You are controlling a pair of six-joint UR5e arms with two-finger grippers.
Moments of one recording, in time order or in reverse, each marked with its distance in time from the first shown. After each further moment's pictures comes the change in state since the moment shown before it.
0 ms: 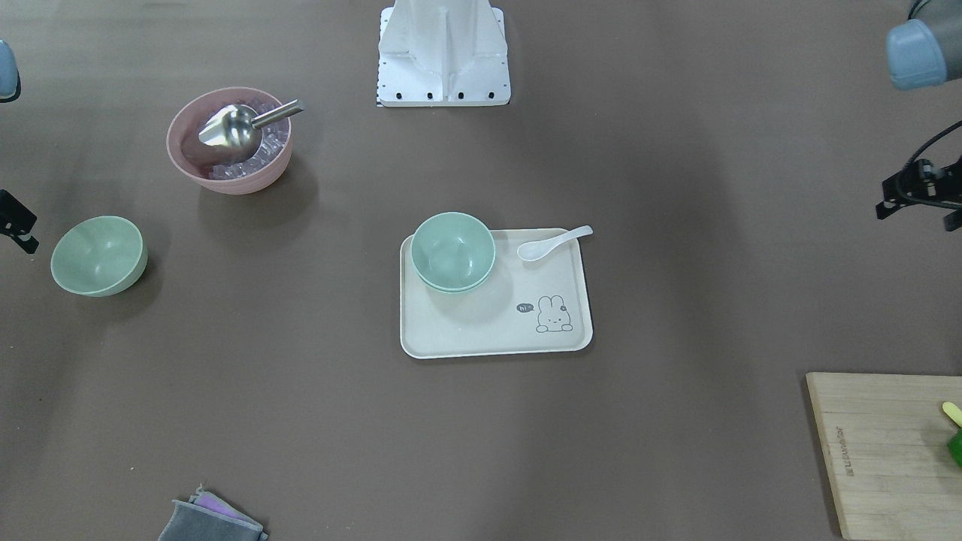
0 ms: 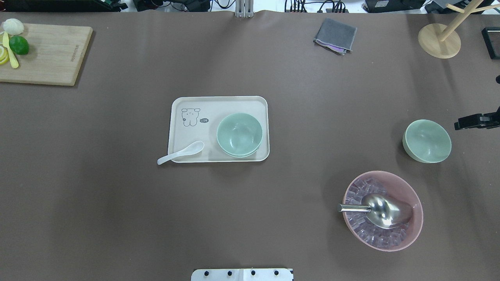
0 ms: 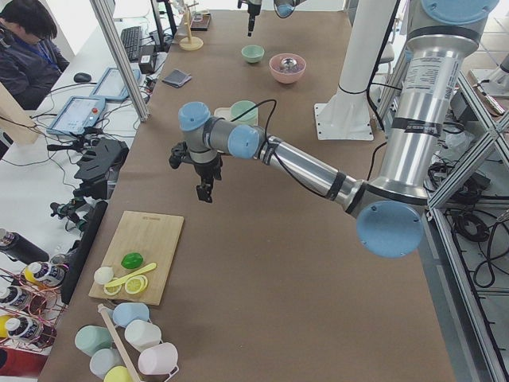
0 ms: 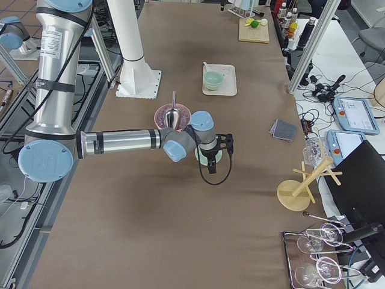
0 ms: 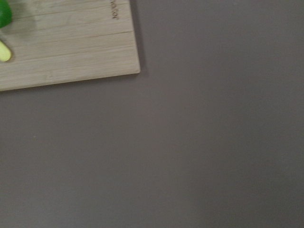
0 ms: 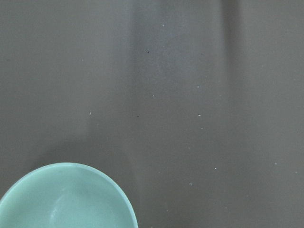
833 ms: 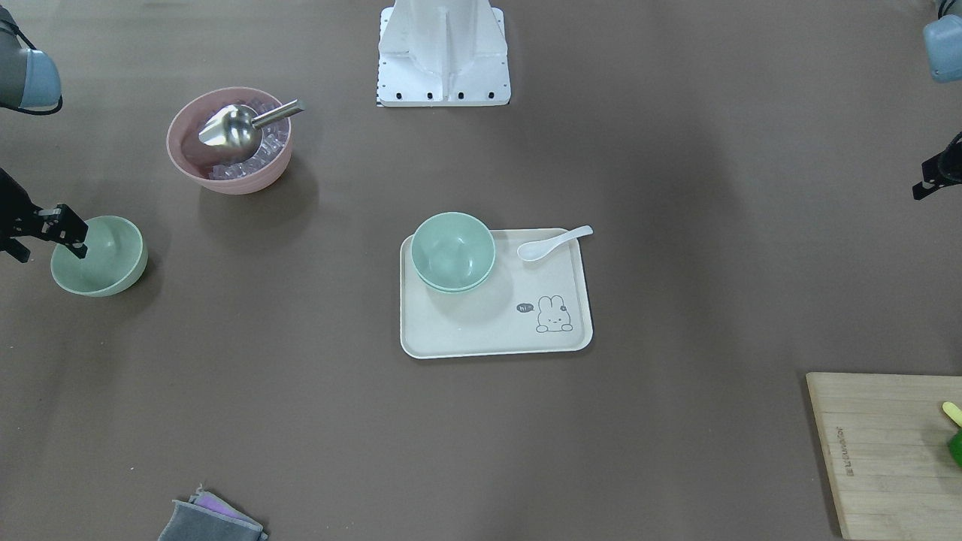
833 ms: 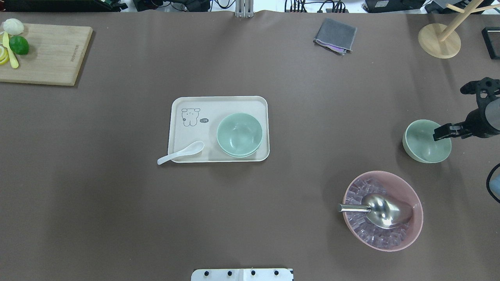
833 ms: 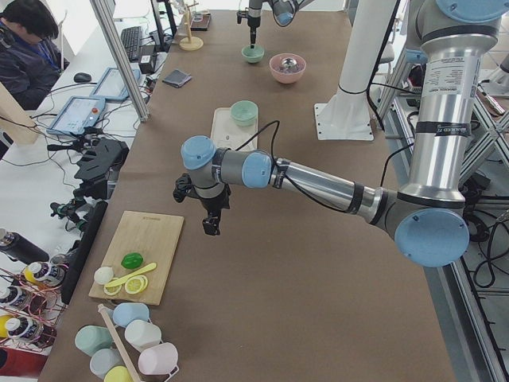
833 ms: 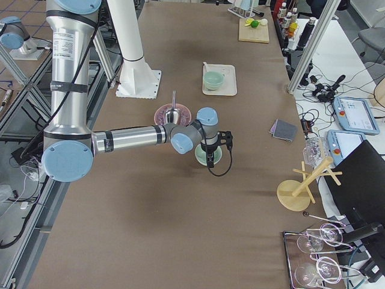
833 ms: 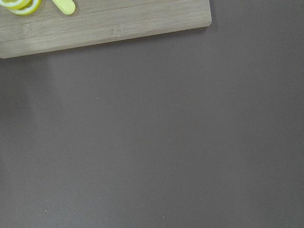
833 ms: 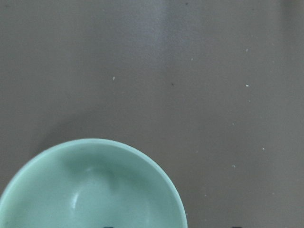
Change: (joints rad) left arm -0.043 0.087 -0.011 -0.007 -0.009 0.066; right arm -0.095 0.046 -0.011 -0.118 -0.010 0.002
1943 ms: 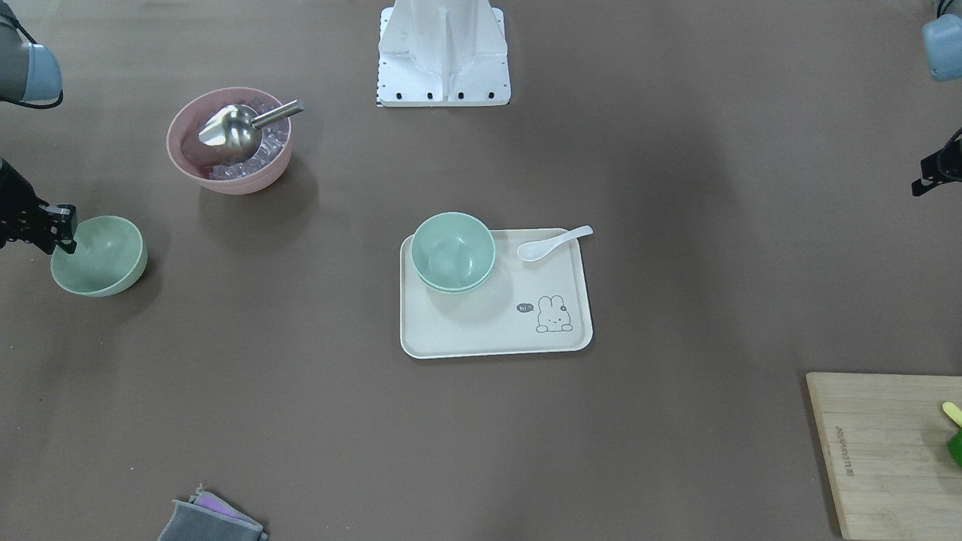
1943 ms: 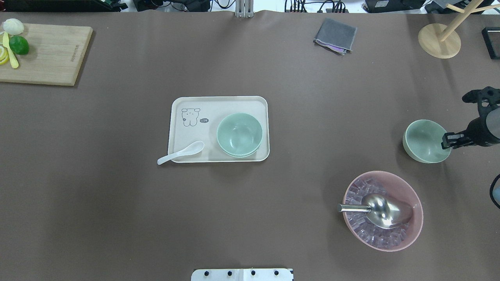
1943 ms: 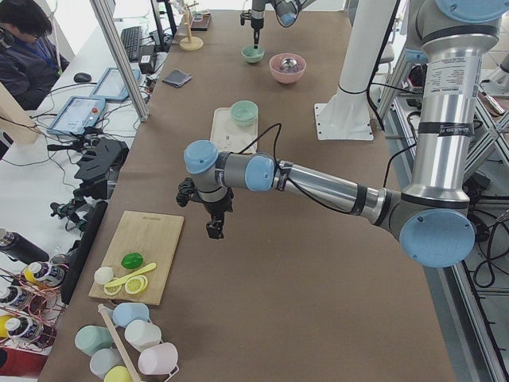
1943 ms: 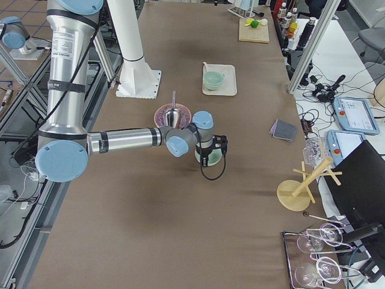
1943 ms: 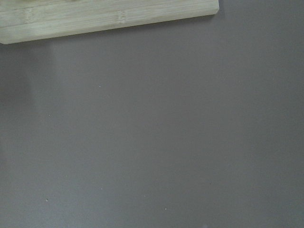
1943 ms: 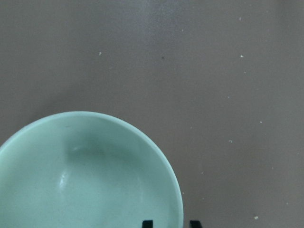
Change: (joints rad) left arm 0.002 0.019 0.000 0.000 0.000 -0.005; right arm -0.026 -0.023 0.005 0.011 0.000 0.050
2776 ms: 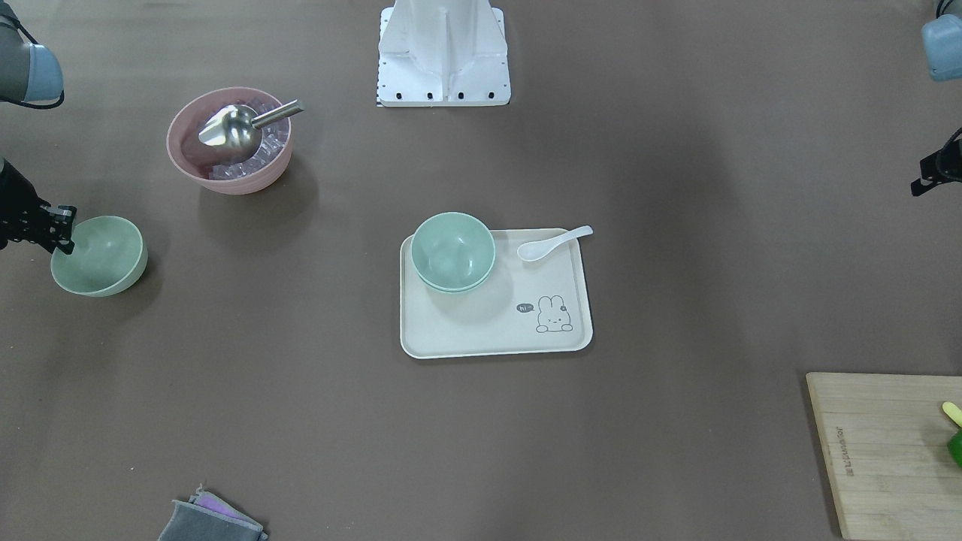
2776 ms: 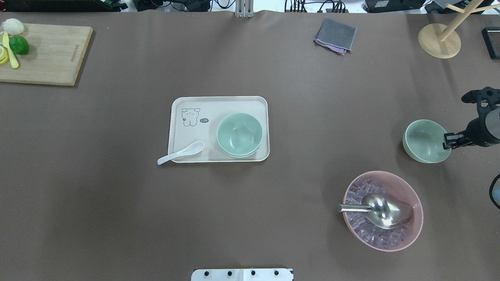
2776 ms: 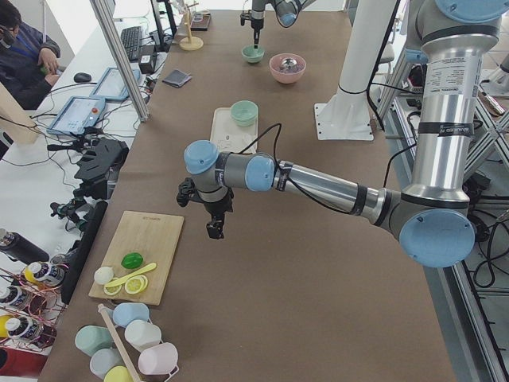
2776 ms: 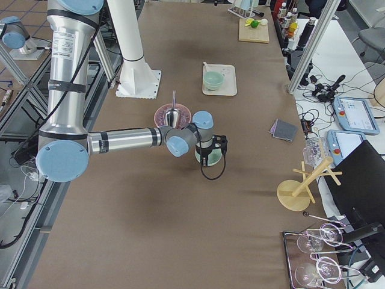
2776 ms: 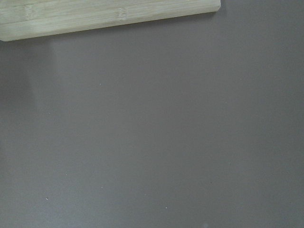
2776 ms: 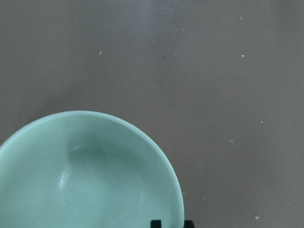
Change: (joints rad) left arm 0.002 0.000 0.000 0.000 0.001 0.000; right arm -0.002 0.001 -0.001 0.000 -0.001 0.000
